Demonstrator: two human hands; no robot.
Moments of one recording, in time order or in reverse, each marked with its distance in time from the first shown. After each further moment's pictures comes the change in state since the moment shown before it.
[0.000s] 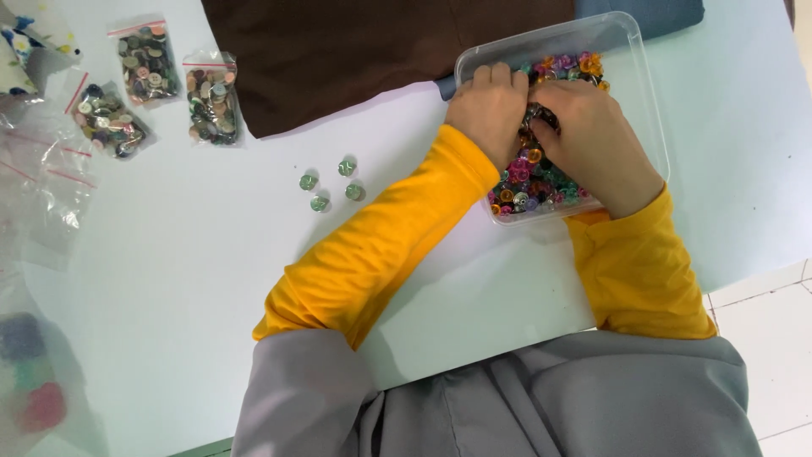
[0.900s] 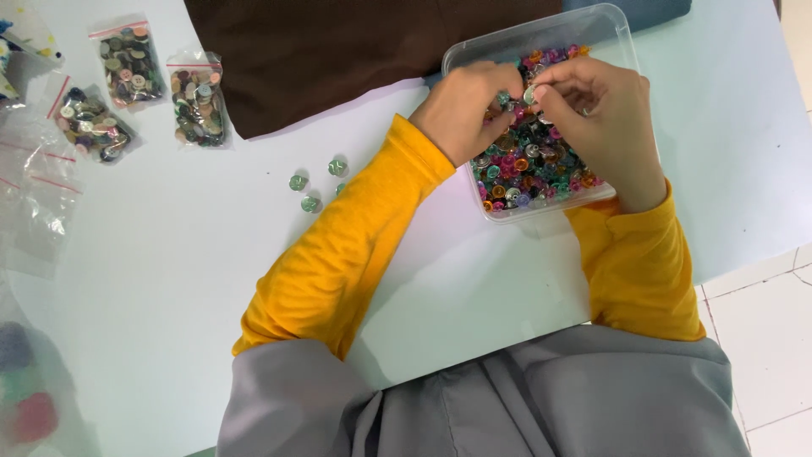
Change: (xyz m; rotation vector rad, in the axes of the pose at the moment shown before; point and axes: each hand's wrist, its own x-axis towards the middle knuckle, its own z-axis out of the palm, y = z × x) left_hand -0.006 -0.053 -0.063 -0.887 0.025 0.359; right_hand -0.010 -0.021 -0.025 0.474 0.216 0.283
